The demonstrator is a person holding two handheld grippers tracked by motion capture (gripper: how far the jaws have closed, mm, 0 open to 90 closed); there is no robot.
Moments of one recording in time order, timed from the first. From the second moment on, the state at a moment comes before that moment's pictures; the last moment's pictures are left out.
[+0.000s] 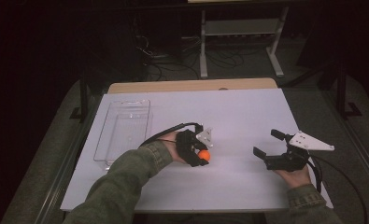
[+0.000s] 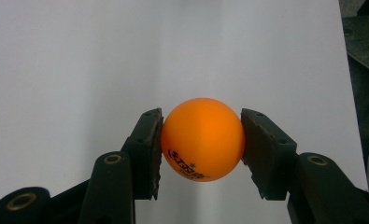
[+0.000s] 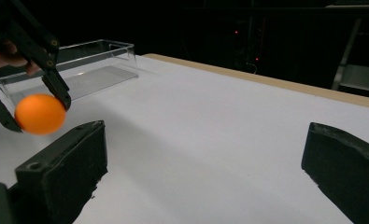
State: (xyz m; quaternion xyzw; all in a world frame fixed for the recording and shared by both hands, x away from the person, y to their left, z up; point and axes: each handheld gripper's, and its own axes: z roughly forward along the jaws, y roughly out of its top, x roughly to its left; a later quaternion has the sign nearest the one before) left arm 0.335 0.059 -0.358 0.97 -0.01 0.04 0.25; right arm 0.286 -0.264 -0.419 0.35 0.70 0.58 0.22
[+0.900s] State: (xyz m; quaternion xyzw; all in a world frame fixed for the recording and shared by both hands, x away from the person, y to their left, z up) left arm 0.335 0.097 -0.325 0.96 0.01 0.08 0.25; right arm 0.286 -0.263 -0.420 0.35 0.71 0.57 0.22
